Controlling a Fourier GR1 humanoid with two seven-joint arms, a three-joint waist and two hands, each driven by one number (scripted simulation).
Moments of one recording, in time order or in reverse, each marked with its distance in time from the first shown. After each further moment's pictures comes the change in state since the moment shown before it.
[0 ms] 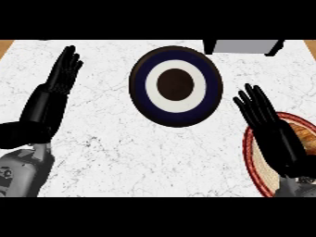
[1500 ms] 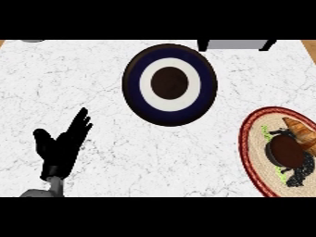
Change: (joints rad) left arm 0.288 -0.106 0.009 0.212 0.091 -0.011 0.152; right arm 0.399 -0.552 -0.591 0.003 0.335 -0.084 0.105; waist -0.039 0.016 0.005
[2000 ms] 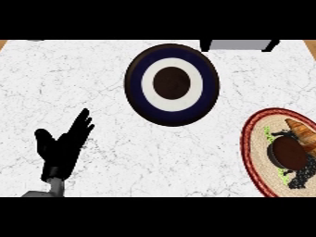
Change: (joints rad) left arm 0.011 -0.007 -0.008 -0.031 -0.011 -0.005 0.032; right arm -0.051 -0.008 0.198 -0.227 0.173 -0.003 0.393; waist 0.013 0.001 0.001
